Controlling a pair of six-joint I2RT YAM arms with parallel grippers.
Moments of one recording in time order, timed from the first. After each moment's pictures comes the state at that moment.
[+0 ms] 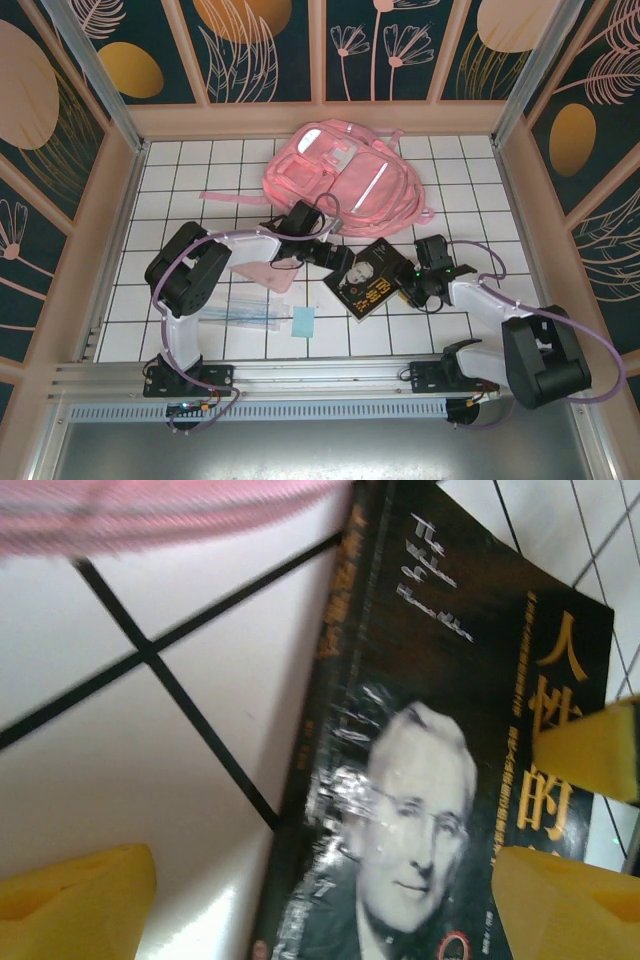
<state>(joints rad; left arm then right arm) -0.71 1.94 1.10 -0.08 0.55 -0.43 0.33 1.23 0.45 -0.31 -0.32 1.00</state>
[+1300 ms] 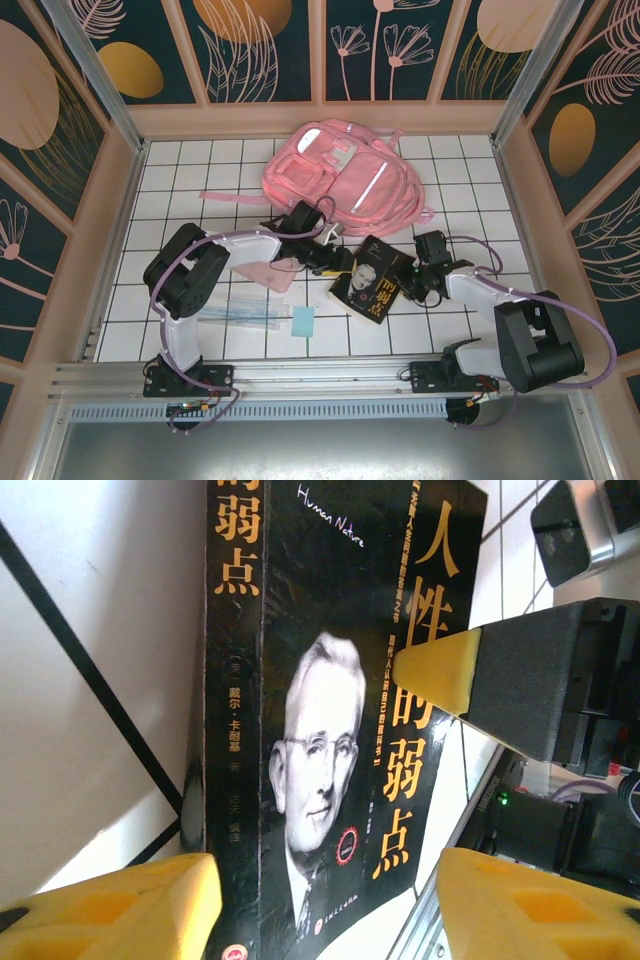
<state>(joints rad) -0.72 1.93 1.12 -0.15 0.75 -0.65 0.31 1.31 0.47 -0.24 -0.34 0.96</state>
